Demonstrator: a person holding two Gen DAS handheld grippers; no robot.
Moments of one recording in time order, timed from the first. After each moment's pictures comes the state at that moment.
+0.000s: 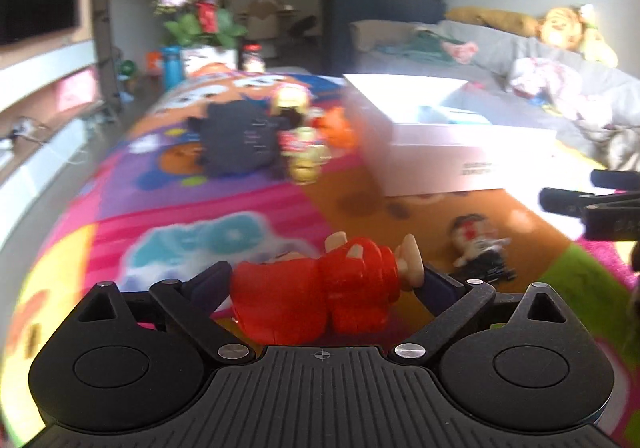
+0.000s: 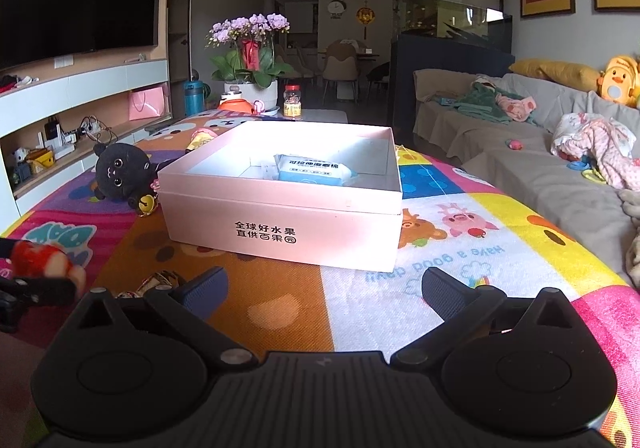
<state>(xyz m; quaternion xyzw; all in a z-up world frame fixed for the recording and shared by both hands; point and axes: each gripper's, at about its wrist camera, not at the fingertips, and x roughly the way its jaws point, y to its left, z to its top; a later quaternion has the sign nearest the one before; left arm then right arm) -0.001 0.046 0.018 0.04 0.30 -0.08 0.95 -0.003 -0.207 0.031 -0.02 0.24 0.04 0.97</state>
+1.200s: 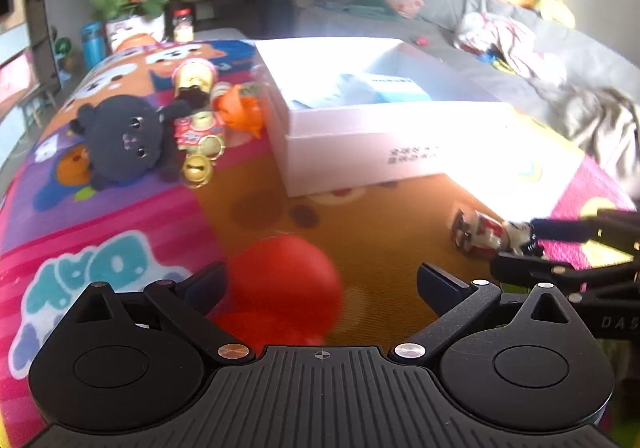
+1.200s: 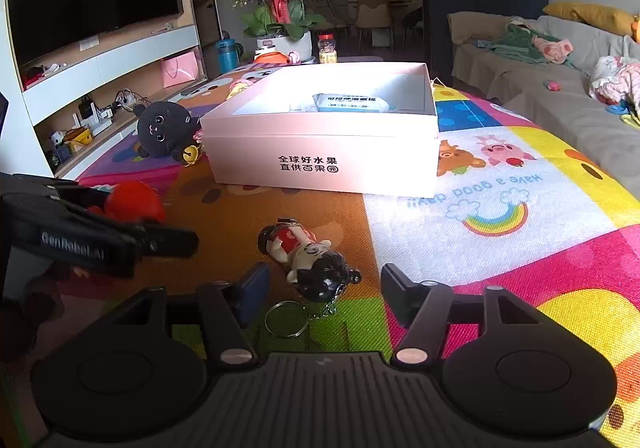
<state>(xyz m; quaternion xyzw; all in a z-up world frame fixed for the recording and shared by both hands) 0.047 -0.013 0.015 0.06 0.37 -0.18 0.91 -0.017 -0.216 0.022 0.03 0.32 0.10 0.94</state>
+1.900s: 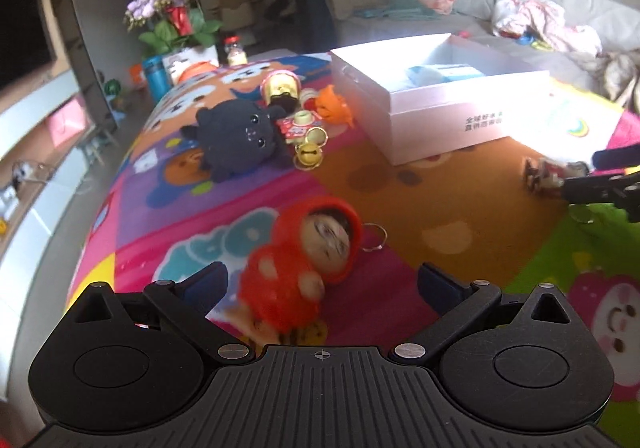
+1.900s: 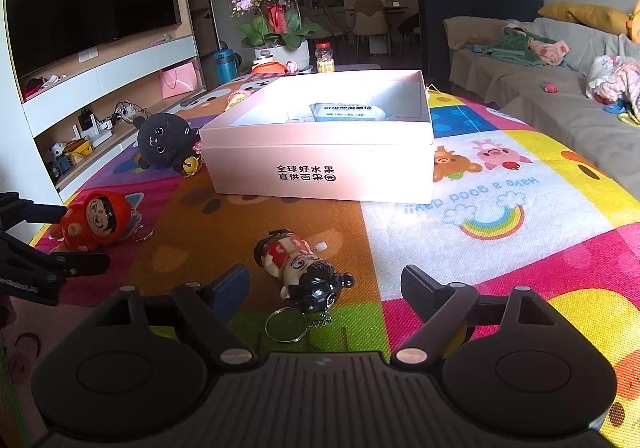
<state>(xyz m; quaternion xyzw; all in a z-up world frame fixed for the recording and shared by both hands) 0.006 0.037 0.025 0.14 0.33 -0.10 0.93 -0.019 -0.217 0.023 0.04 0.31 0.09 0.95</state>
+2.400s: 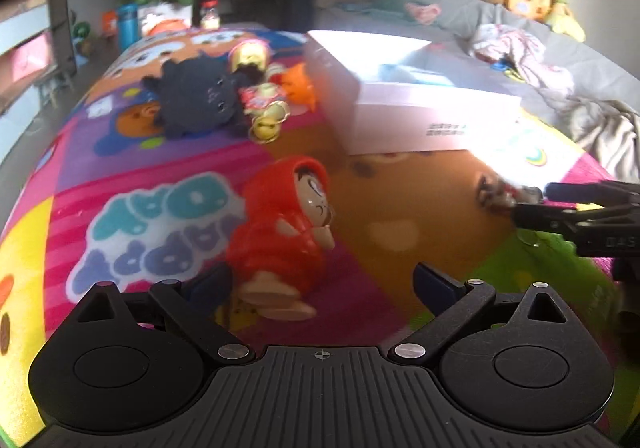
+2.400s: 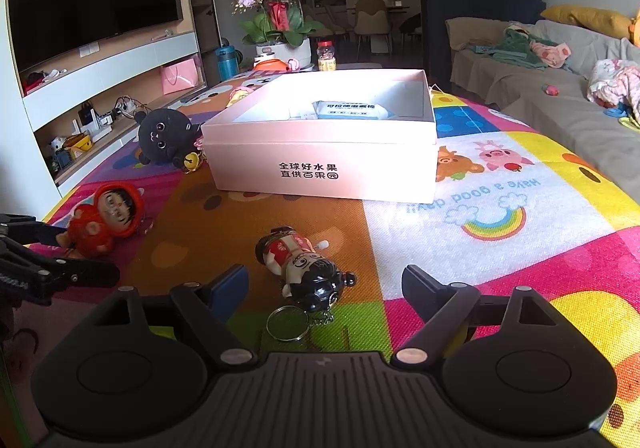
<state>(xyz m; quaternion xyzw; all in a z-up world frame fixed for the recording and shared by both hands) 0.004 0.046 0.019 0.03 0.36 -0.16 0.92 -0.017 -0.211 0.022 0.02 0.31 0.10 0.94</state>
